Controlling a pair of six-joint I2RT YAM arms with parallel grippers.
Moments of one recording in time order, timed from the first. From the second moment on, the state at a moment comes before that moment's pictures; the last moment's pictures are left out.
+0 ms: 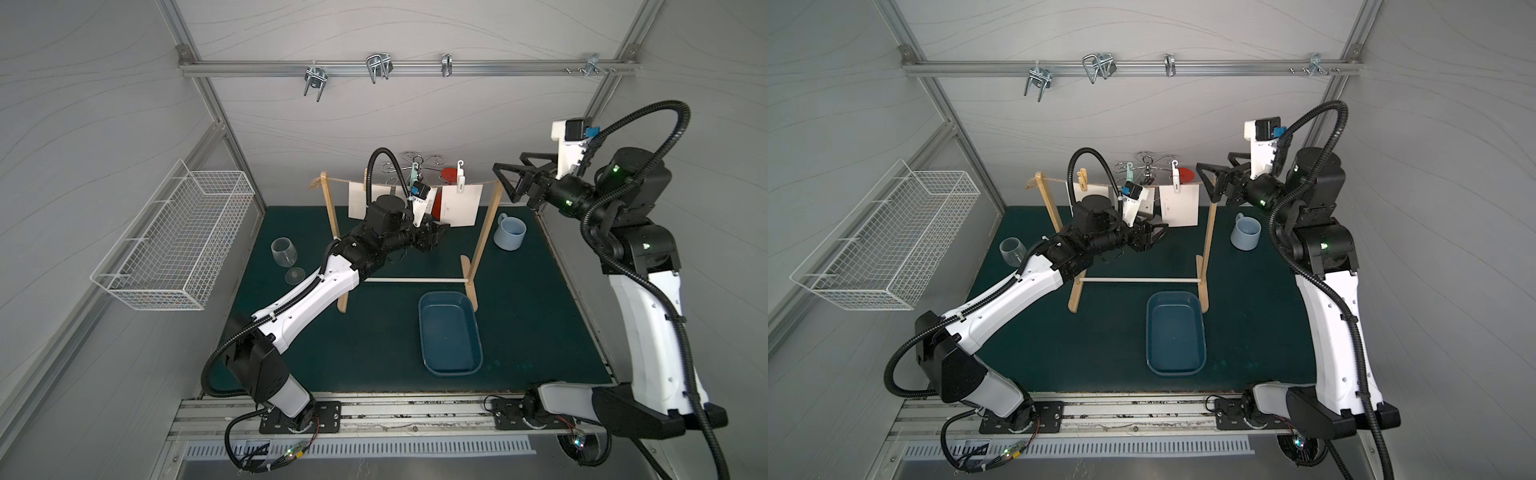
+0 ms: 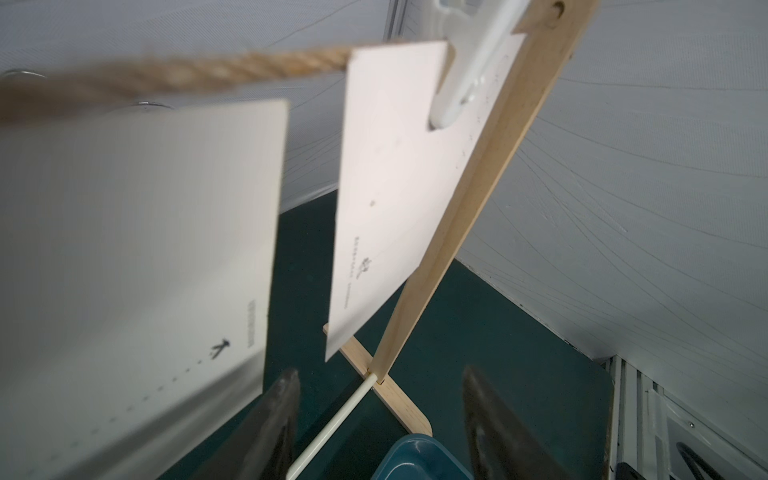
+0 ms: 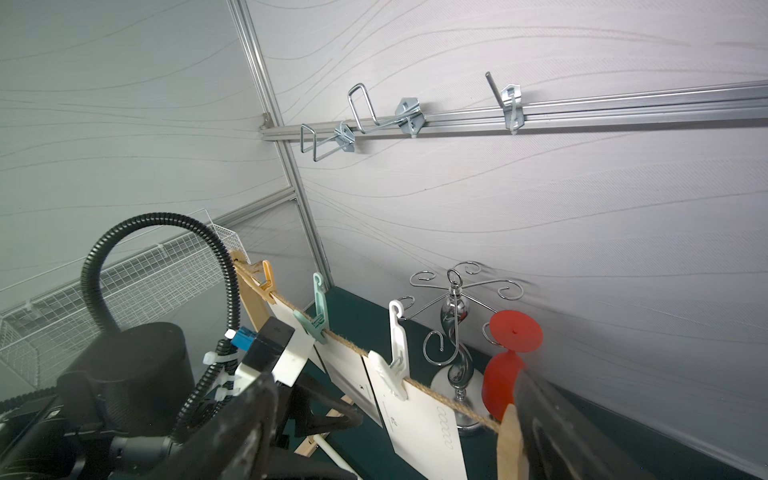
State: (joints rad) left arm -0.66 1.57 1.52 -0.20 0.26 -0.17; right arm 0.23 1.32 1.92 -0.60 -0.53 0.12
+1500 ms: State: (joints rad) left arm -0.61 1.71 1.63 -0.06 0.54 -0.25; right arm 0.23 1.65 2.19 -0.71 -0.79 0.00
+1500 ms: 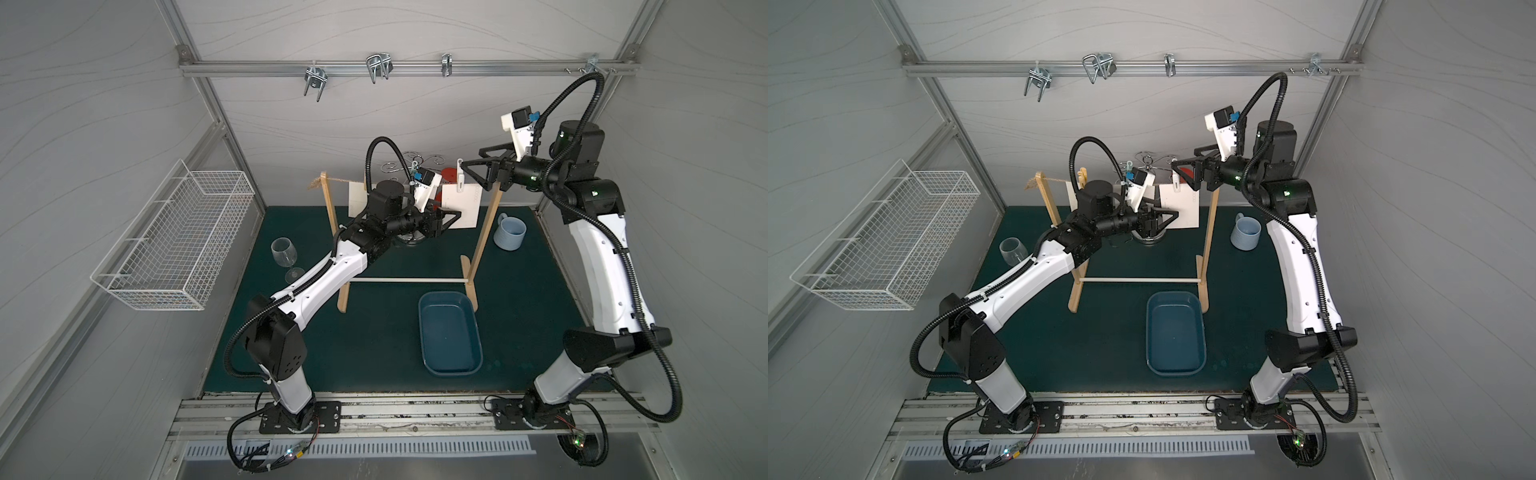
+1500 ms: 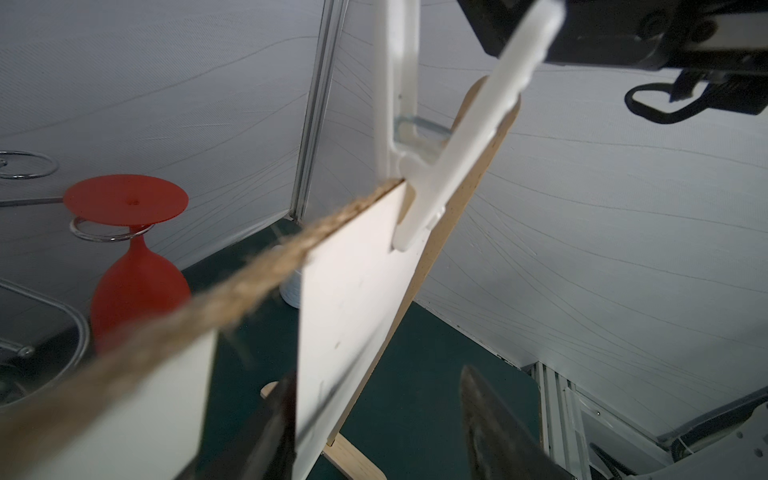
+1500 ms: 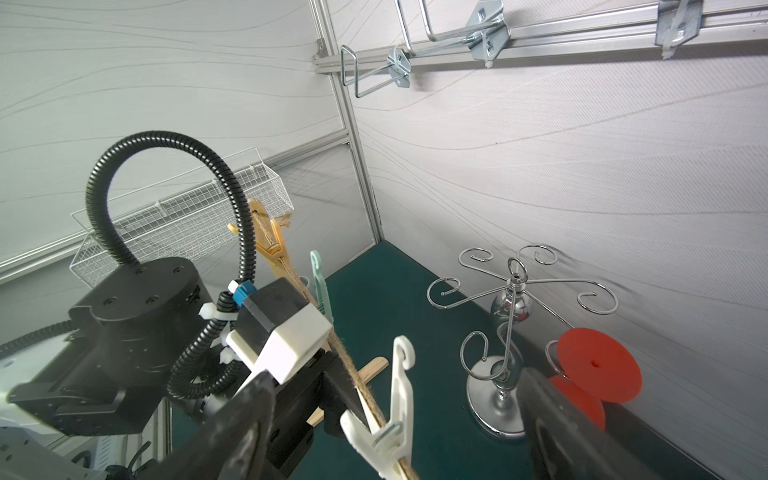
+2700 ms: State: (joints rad) left arm -0.59 1.78 1.61 0.09 0.66 -0.36; right arm 0.23 1.67 2.19 -0.72 -0.81 -0.03
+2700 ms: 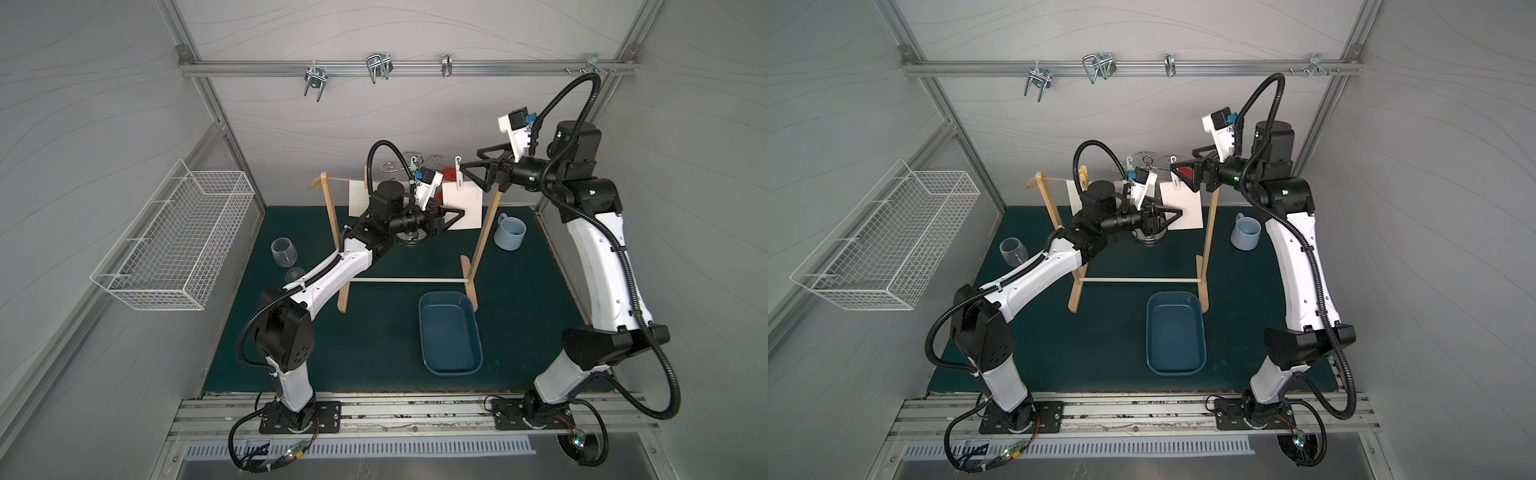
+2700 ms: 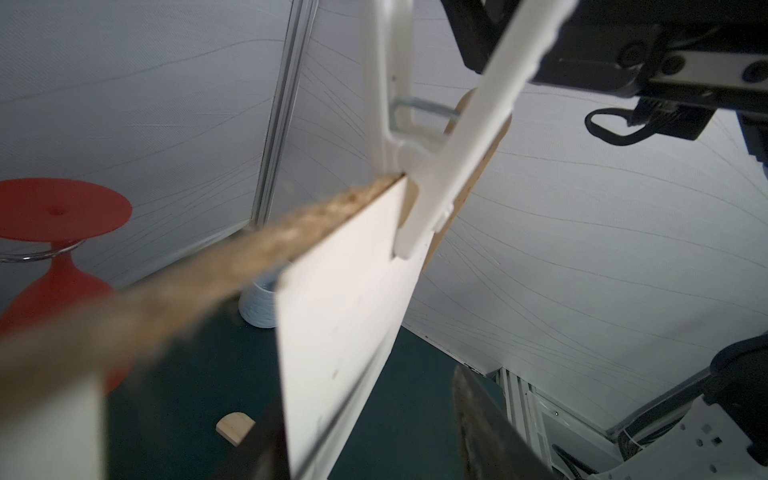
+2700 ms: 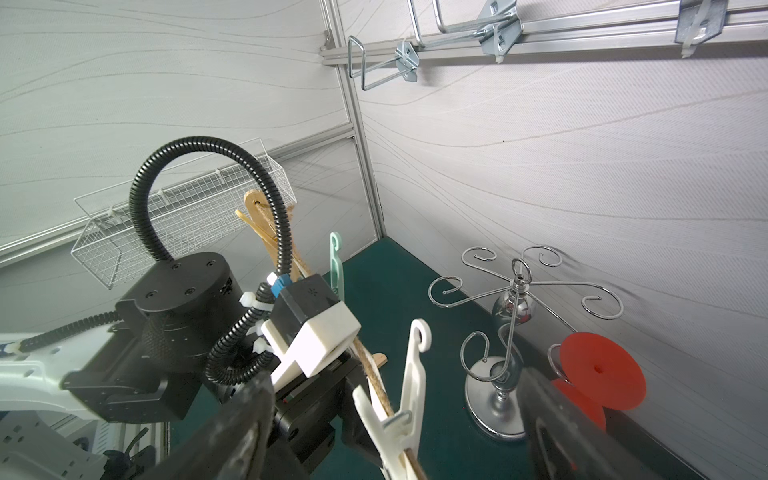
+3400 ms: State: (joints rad) left arm -0.58 1.77 1.57 0.10 0.66 -0.34; right arm 0.29 1.69 2.26 -0.78 -0.79 -0.08
